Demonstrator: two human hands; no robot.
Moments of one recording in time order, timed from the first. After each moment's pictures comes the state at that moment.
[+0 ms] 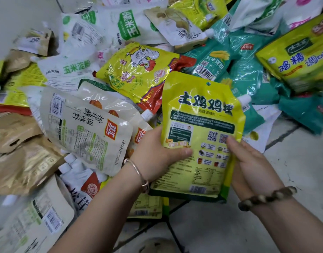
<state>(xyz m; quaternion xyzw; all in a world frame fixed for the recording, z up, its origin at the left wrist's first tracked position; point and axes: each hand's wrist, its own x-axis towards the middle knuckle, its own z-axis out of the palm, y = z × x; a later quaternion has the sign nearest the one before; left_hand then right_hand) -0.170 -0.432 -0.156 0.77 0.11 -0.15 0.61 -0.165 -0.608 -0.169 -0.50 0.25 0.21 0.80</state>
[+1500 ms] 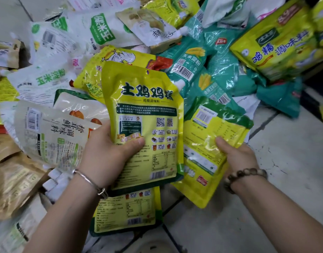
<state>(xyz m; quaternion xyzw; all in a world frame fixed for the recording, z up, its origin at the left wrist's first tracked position) -0.170 -0.396 -0.147 0.86 0.12 -0.01 0.50 -0.156 -0.638 -0.229 -0.63 0.40 0.07 0.66</state>
